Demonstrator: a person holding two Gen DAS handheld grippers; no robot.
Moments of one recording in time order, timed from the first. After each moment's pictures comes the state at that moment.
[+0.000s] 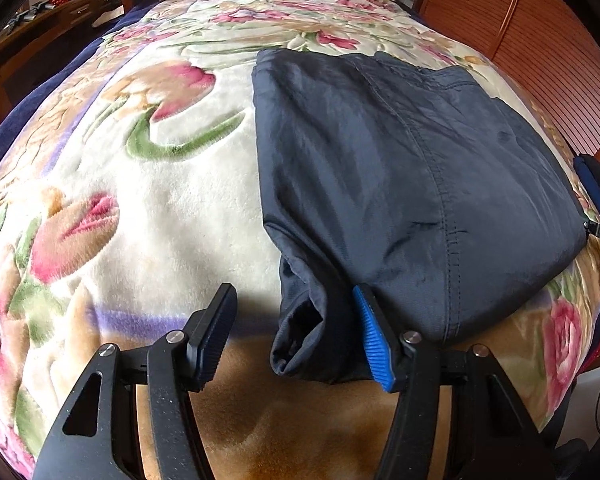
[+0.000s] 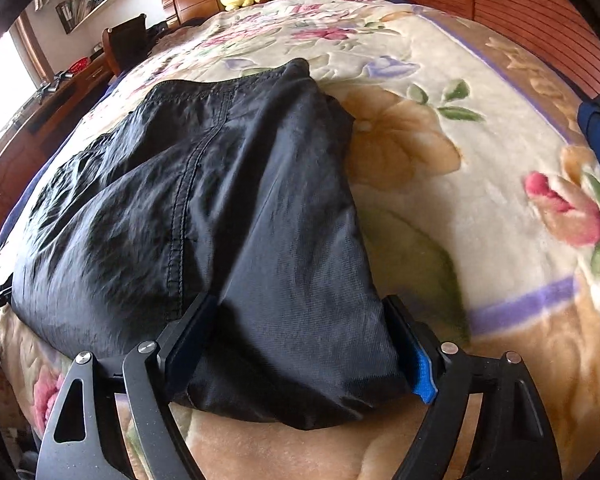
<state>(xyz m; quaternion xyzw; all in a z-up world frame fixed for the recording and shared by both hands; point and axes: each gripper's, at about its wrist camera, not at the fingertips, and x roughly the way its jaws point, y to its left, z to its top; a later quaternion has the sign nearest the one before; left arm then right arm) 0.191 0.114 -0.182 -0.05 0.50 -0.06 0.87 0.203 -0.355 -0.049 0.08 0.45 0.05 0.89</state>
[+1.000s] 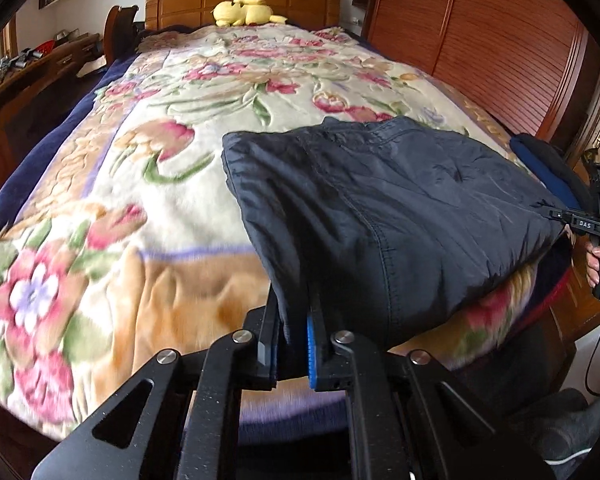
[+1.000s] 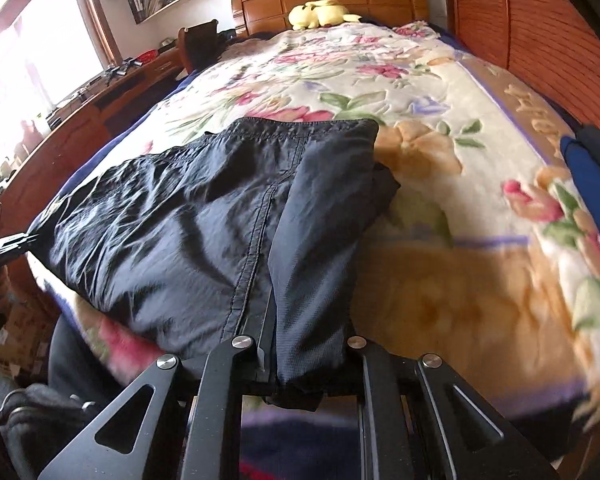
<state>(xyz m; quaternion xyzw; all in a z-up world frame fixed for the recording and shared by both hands) 0.080 0.100 -0.104 -0.02 0.44 -0.11 0.89 0.079 -0.364 -0.006 0.05 0.40 0.14 0.90</state>
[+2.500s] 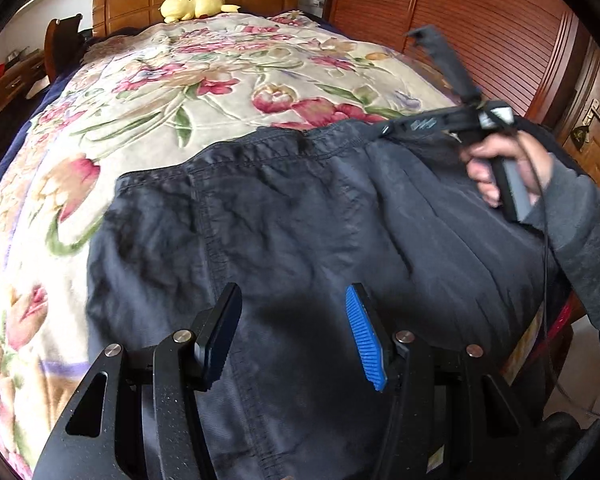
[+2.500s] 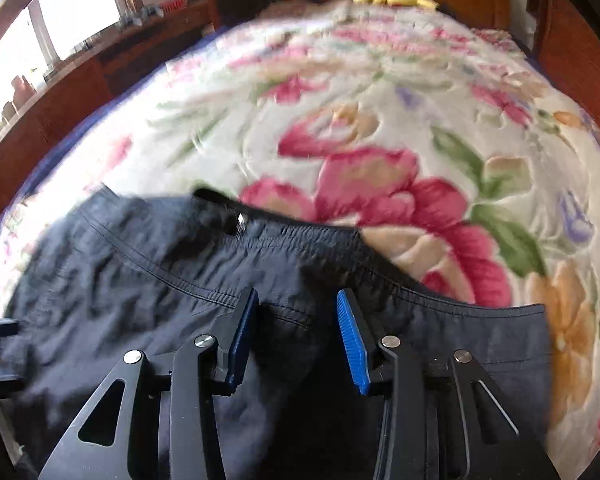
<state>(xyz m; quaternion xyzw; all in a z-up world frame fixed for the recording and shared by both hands) 0.182 0.008 -0.122 0.01 0.45 -0.17 0.88 0.359 -0.222 -0.026 -0.04 0.43 0.19 0.88</state>
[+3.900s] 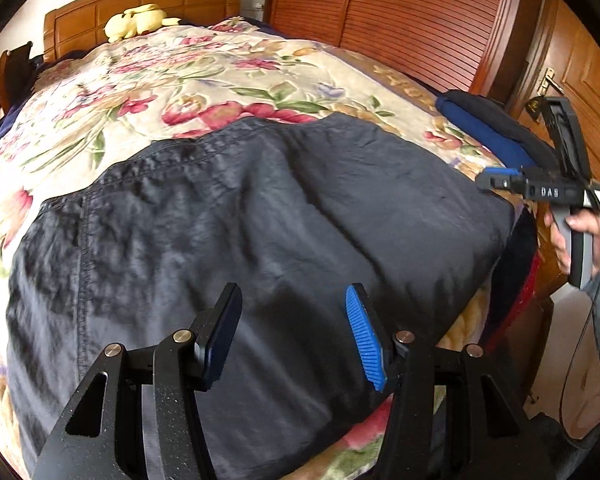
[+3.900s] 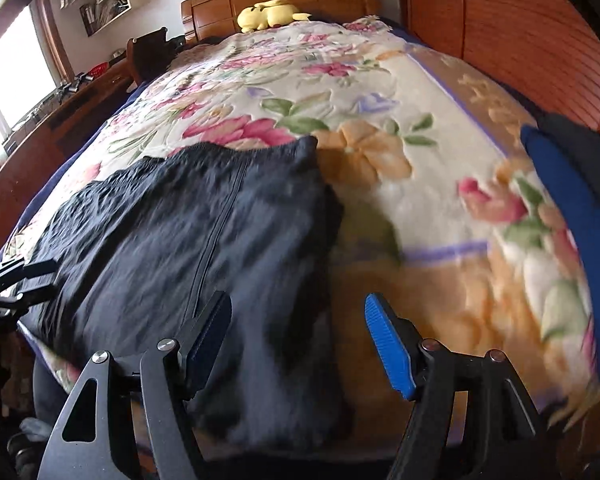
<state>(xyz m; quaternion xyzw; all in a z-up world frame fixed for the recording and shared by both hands) 0.147 -0.073 -0.114 0.03 0.43 -0.25 0.87 0.122 -0.363 -0.020 0.06 0.42 0.05 0.91</state>
